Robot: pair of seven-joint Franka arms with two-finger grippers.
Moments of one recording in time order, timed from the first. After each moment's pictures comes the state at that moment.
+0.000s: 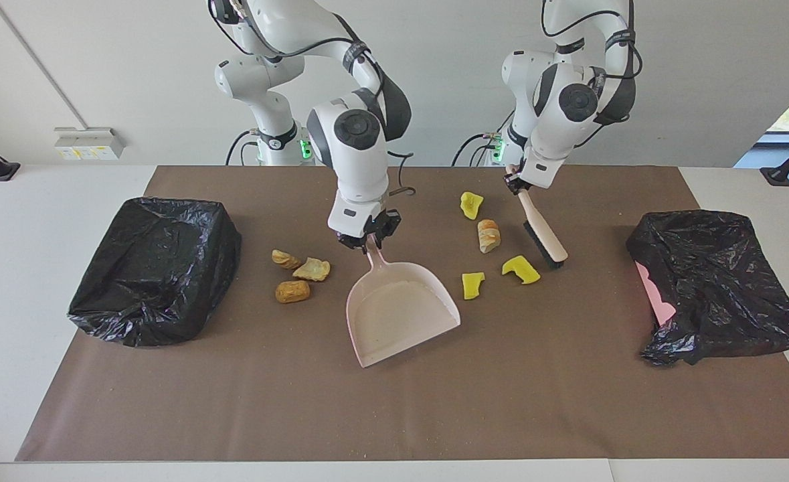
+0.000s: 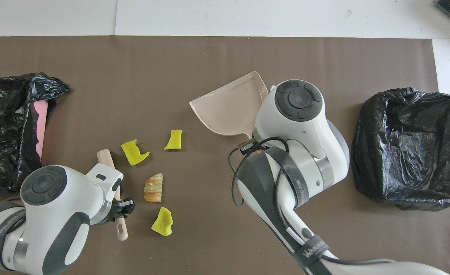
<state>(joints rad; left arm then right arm) -0.29 -0.27 -0.06 -2.48 -0.10 1.95 -0.59 0.56 0.21 -0.12 -1.75 0.09 1.90 -0.06</state>
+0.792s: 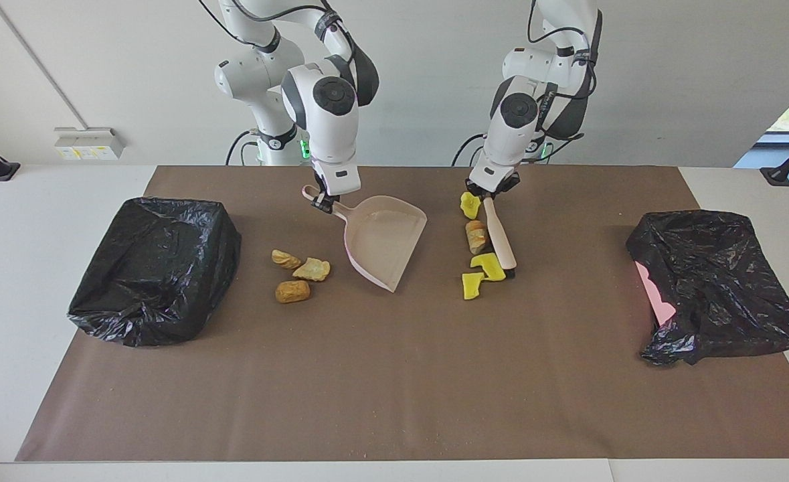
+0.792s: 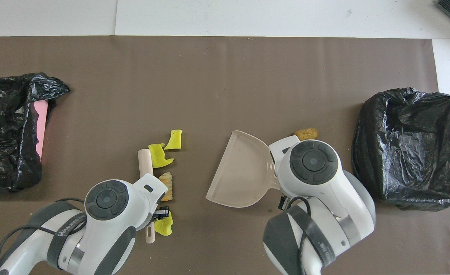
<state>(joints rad) -0.47 -0.21 -0.08 -2.47 -0.10 2.06 -0.56 0.62 -0.03 -0.11 -2.13 -0.07 1.90 -0.61</state>
